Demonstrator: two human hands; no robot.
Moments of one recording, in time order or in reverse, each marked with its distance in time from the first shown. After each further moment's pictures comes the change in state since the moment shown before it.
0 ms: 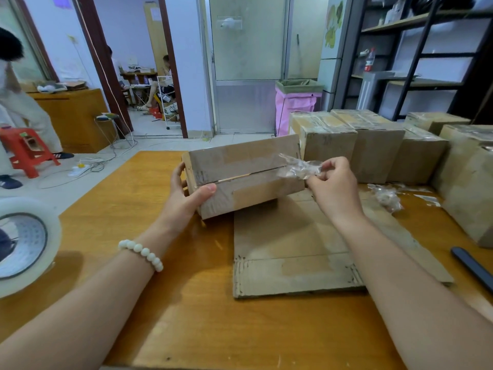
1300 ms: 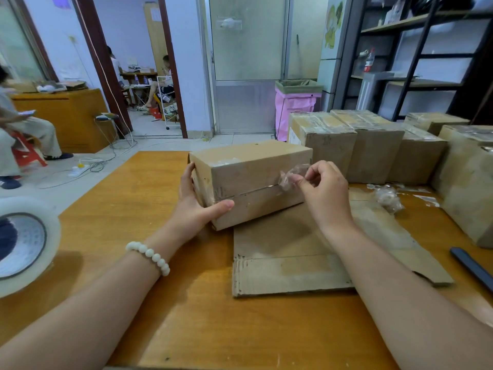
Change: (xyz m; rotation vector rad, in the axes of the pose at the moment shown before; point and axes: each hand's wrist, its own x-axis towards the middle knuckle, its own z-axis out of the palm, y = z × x) left_hand -0.006 -0.002 0.011 0.259 -0.037 0.069; right_hand -0.003 0.012 0.017 -0.044 0.107 -0.307
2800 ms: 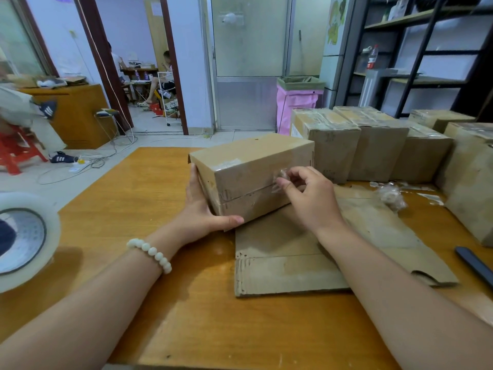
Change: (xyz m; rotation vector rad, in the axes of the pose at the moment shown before) left_hand 0.001 -0.010 0.002 0.202 -0.166 -0.014; right_hand -0.011 -0.010 0.011 0.033 -0.165 -0.035
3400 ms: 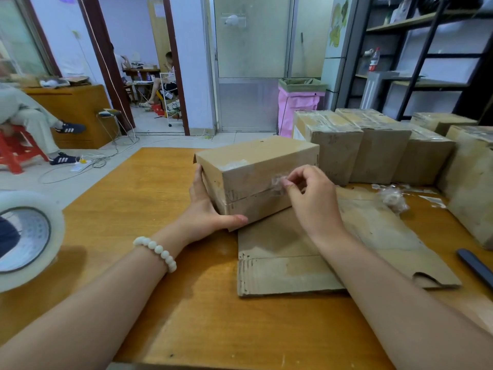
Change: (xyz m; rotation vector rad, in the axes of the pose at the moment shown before) left_hand 0.002 0.004 0.000 -0.058 0.002 -0.060; right_hand -0.006 -0.014 0.002 -0.020 0.075 0.003
